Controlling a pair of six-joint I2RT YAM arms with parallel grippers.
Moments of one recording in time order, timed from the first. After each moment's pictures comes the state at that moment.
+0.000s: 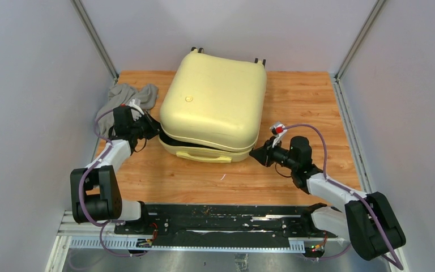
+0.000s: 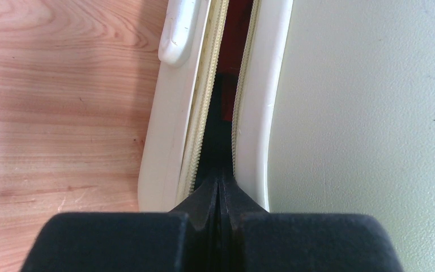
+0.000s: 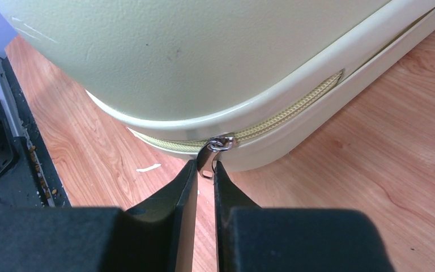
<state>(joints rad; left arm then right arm) 0.13 1.36 0.71 0.04 0.53 -0.55 0.36 1.10 0.30 0.52 -0.56 0.20</state>
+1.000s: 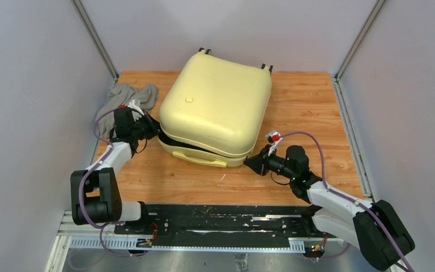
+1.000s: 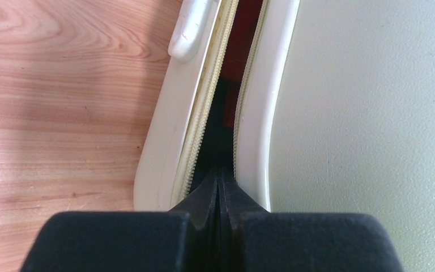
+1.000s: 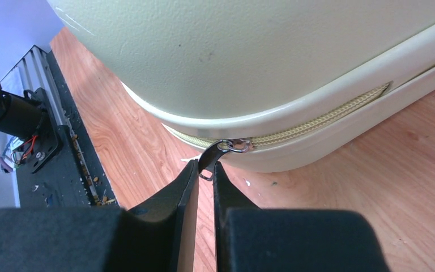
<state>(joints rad) 0.12 1.34 0.68 0.10 0.50 -0.56 0.52 0.99 0.22 0.54 -0.49 0.31</state>
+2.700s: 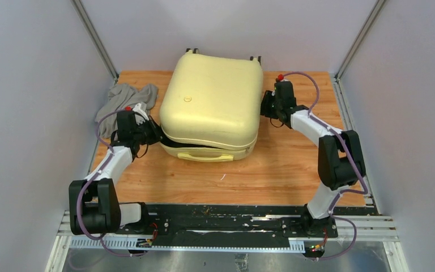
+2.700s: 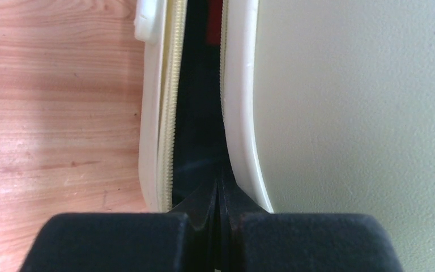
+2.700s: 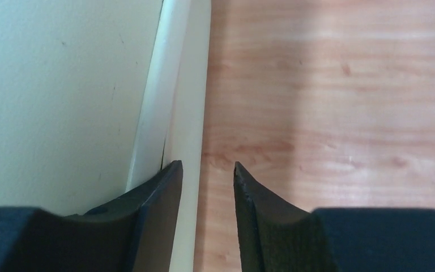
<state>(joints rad) 0.07 1.26 0.65 0.00 0.50 -0.45 0.28 1.68 1.14 -0.10 -0.06 0.47</state>
